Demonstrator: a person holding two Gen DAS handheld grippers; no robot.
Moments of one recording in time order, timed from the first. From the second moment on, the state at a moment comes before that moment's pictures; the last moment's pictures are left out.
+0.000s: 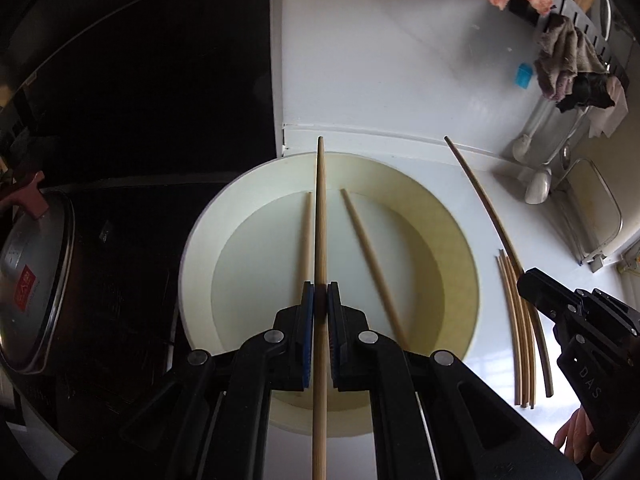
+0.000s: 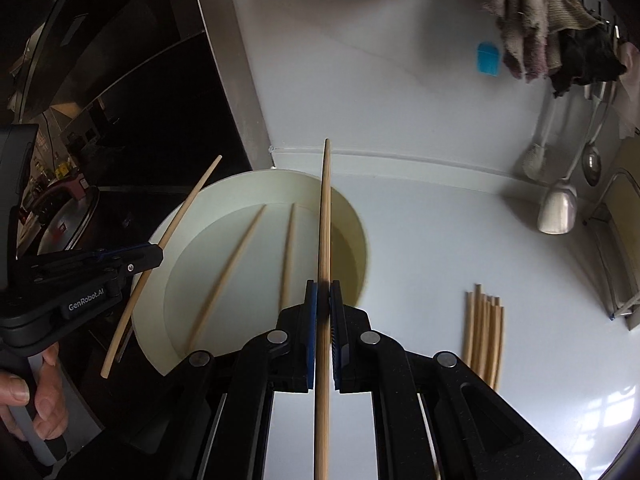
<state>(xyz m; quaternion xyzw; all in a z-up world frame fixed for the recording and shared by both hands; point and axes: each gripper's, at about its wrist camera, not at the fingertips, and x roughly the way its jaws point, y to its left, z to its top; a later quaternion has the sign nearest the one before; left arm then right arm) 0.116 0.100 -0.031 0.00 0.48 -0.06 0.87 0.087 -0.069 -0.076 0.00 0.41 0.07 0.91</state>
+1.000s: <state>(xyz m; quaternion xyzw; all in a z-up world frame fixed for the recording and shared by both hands) 0.191 0.115 -0.127 0.00 0.56 -0.11 0.82 0.178 -0.017 -0.175 0.02 0.53 0.02 0.85</state>
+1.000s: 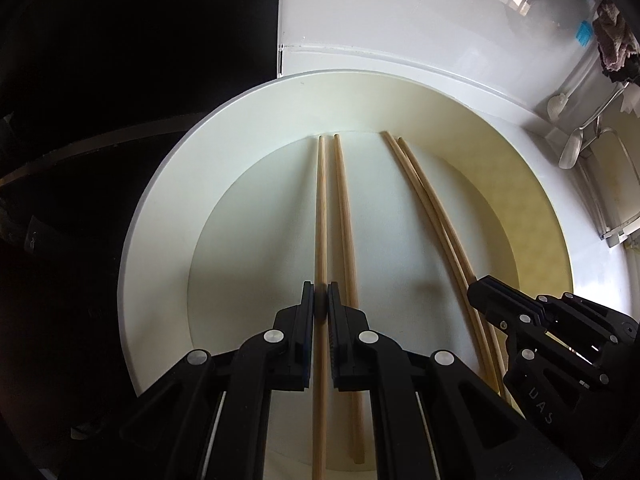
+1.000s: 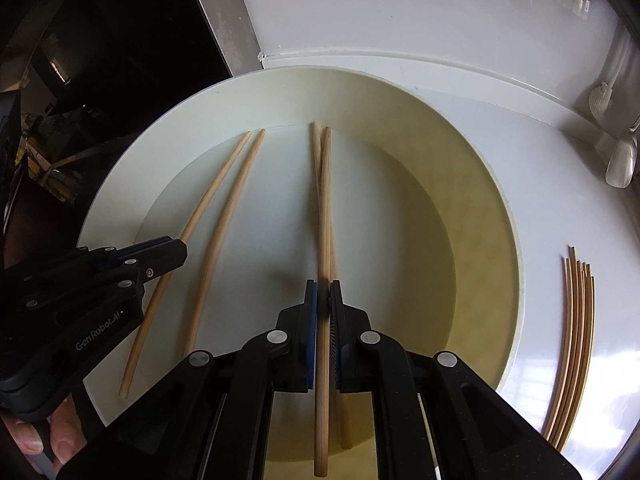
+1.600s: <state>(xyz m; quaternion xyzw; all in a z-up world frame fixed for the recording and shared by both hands) 0.164 0.135 -0.078 -0.01 0.51 -0.08 0.86 0.140 -0.027 -0.138 0.02 0.48 0.01 0.88</state>
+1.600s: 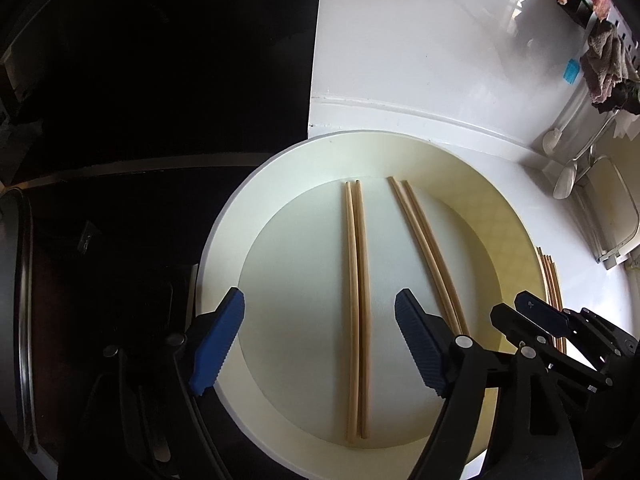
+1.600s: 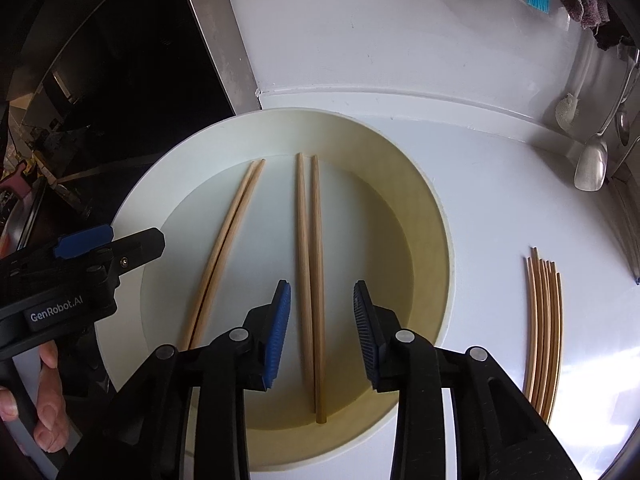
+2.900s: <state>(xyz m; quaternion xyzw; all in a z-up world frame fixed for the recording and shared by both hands) 0.027 -0.034 -0.040 0.01 0.48 -0.13 0.87 -0.027 -0.226 -0.098 0.04 0.44 -0.09 0.89</state>
